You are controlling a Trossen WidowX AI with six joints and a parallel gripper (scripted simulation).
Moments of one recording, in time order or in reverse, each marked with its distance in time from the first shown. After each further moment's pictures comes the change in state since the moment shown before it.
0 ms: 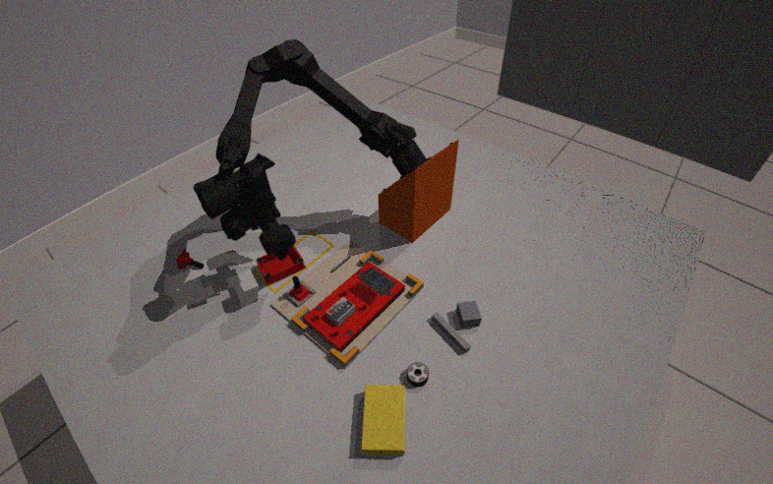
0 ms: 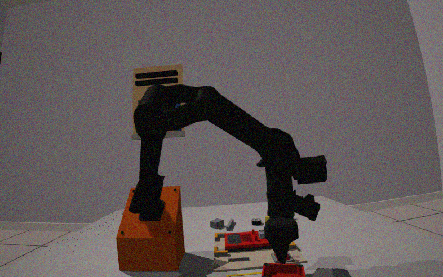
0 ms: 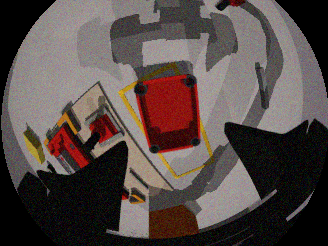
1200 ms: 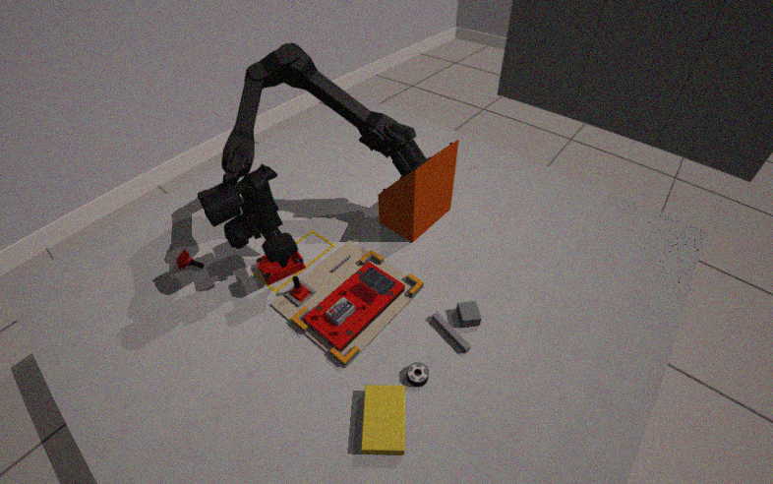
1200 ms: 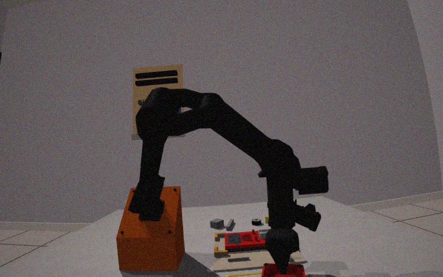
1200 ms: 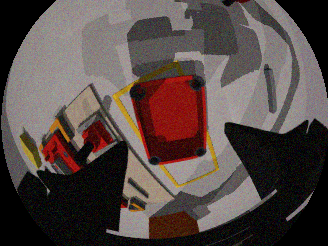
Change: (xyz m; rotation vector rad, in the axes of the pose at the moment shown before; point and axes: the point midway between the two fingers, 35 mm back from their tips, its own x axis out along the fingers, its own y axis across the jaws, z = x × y) arm 0.023 0.000 0.001 0.000 -0.001 -0.004
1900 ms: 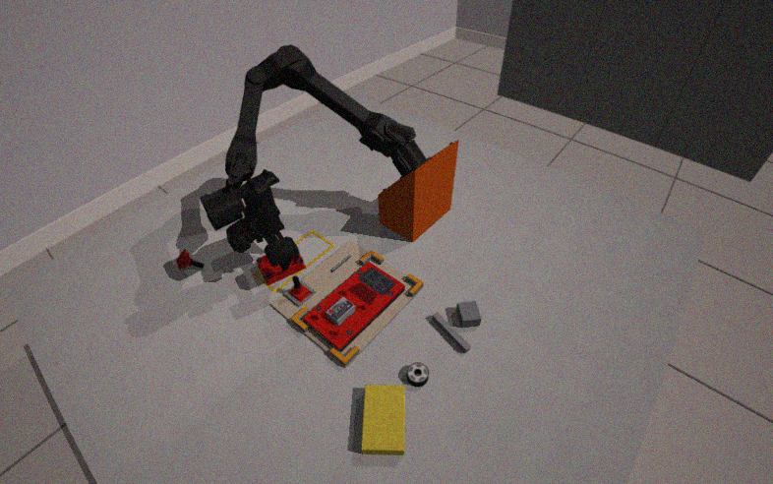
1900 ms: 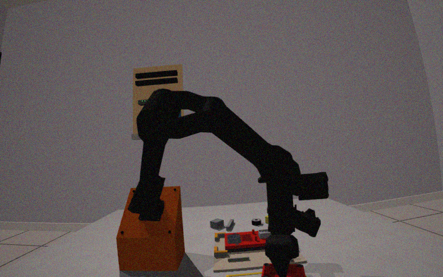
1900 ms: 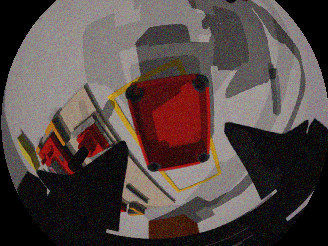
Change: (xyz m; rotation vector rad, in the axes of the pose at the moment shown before) arm 0.012 0.000 -0.001 -0.001 0.000 -0.003
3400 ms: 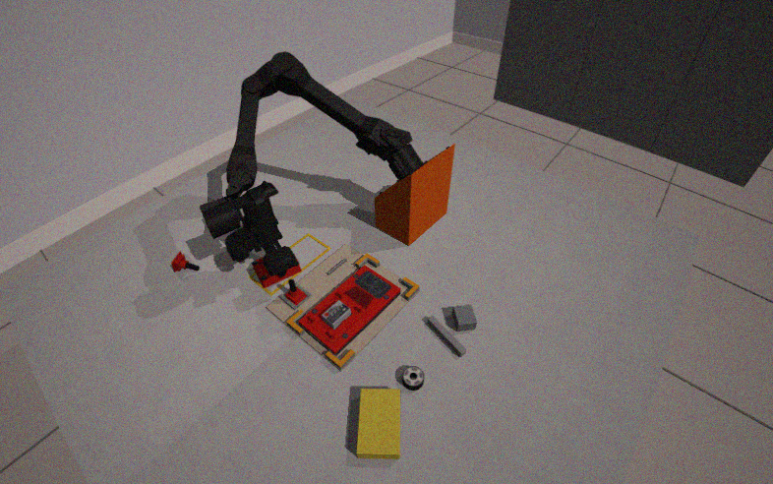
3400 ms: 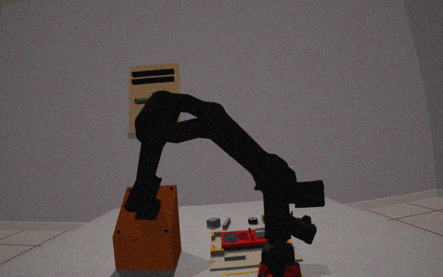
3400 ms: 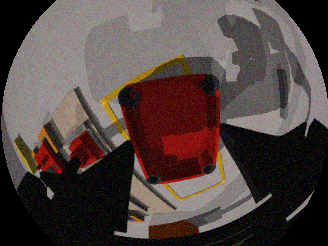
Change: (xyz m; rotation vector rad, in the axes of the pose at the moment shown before) arm 0.019 0.000 0.000 0.000 0.000 -0.001
